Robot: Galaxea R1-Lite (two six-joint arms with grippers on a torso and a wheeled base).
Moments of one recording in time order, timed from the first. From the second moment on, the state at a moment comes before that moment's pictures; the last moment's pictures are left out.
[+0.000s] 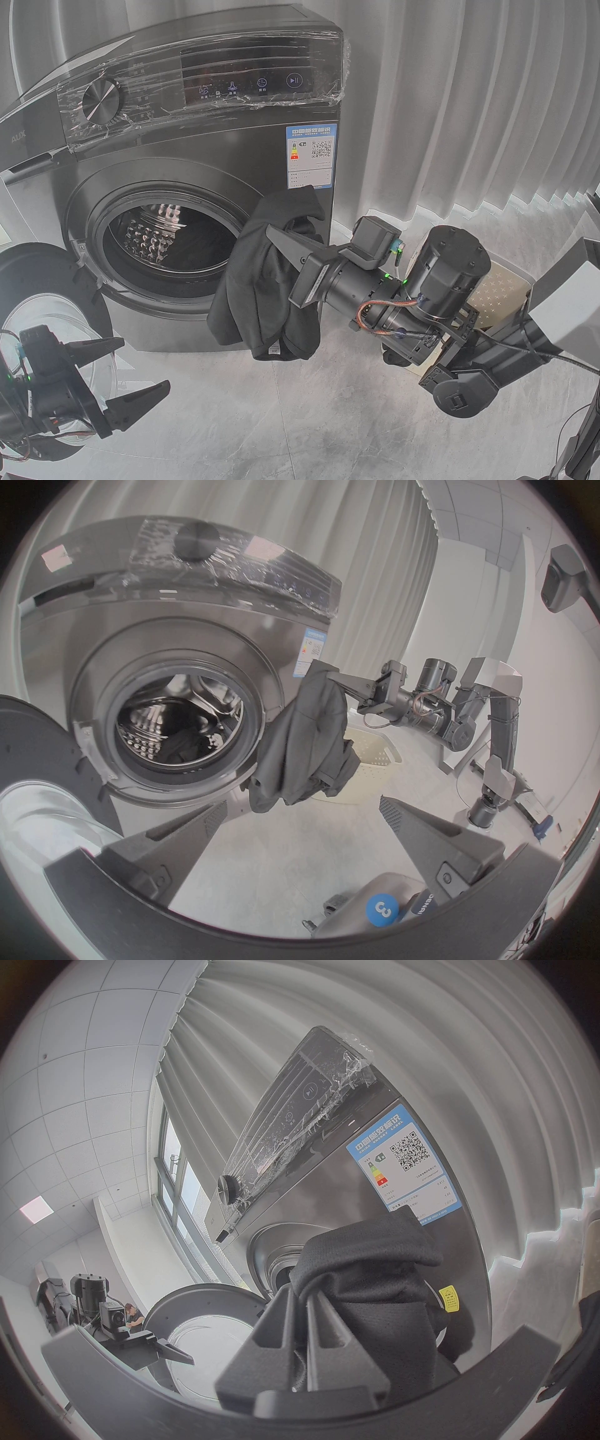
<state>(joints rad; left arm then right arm) -0.38 0.98 -0.27 -0.45 -0.24 -0.04 0.84 2.04 -0.93 -1.38 0.06 0.38</state>
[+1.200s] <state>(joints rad) -0.59 1.53 -0.38 -0.75 -0.21 -0.18 0.84 2.05 -0.94 -1.38 0.03 0.38</state>
